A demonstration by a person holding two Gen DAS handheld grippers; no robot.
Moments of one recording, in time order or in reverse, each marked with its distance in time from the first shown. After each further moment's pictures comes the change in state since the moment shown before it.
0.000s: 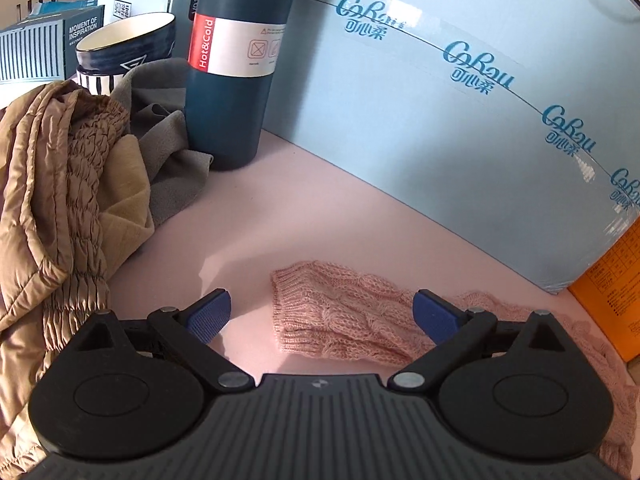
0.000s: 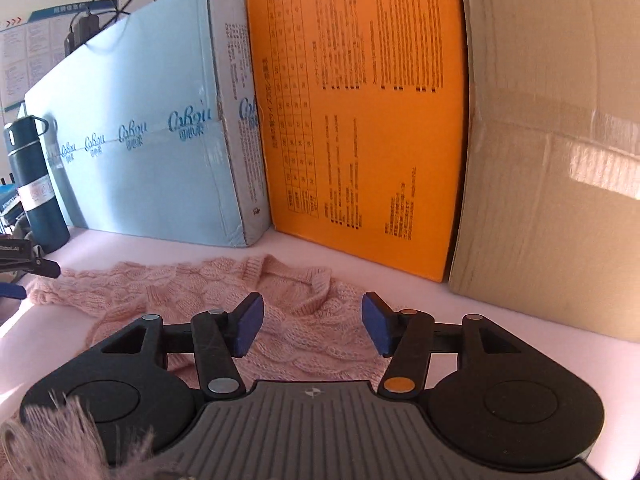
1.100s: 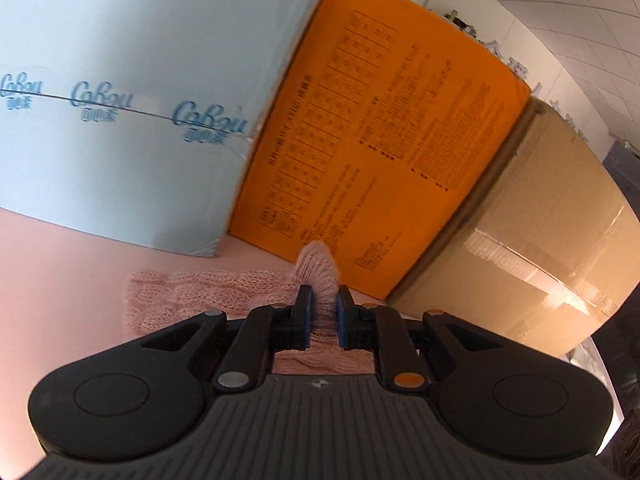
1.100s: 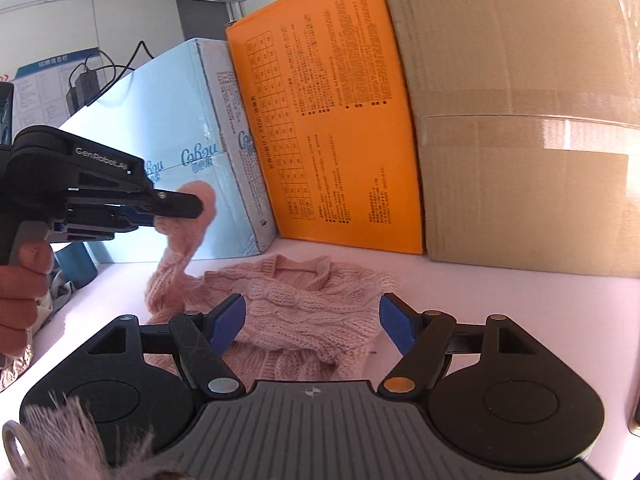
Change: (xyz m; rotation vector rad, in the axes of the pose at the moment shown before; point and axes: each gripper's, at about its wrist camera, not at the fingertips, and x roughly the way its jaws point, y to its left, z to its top) left arm -0.049 -0.218 -0.048 0.333 0.102 -0.572; right arm -0.058 -0.015 -0.023 0.169 -0.039 -0.004
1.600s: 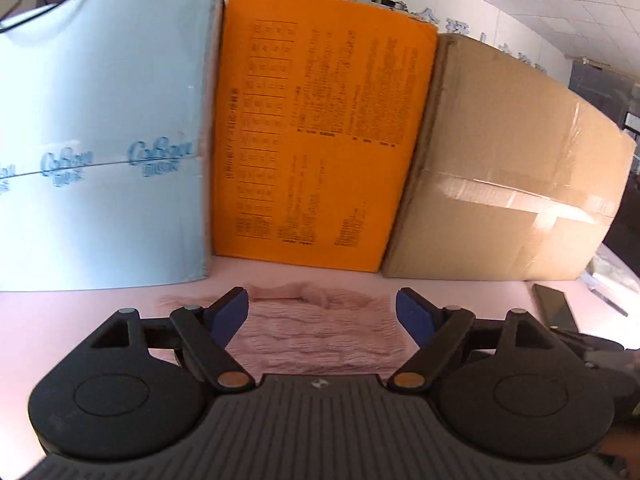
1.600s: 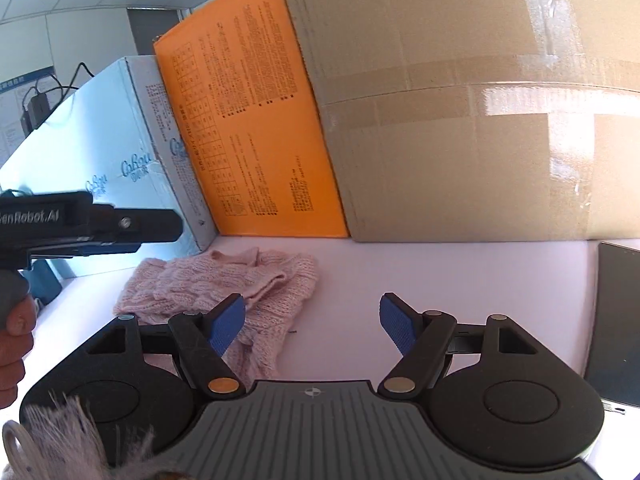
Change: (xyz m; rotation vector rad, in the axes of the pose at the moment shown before) left arm -0.030 -0.008 -0.034 0.308 -0.078 0.059; right arm -0.016 -0.033 -0.005 0.086 -0.002 -0.062
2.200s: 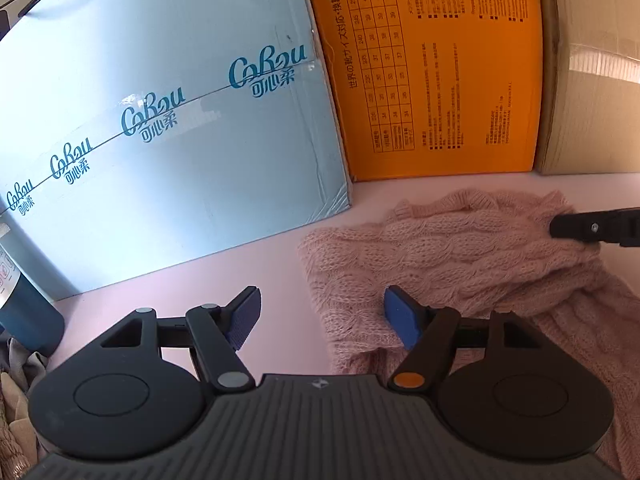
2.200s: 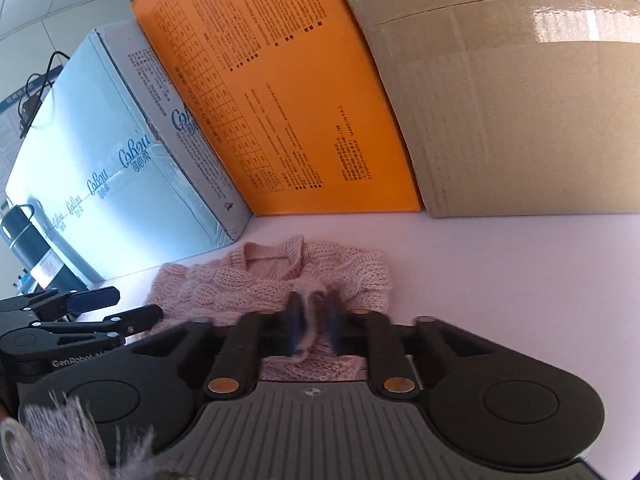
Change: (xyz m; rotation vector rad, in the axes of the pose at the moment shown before) left arm 0.046 0.037 -0.023 0.188 0.184 0.335; right arm 0.083 0.005 0.023 0.097 0.172 0.125
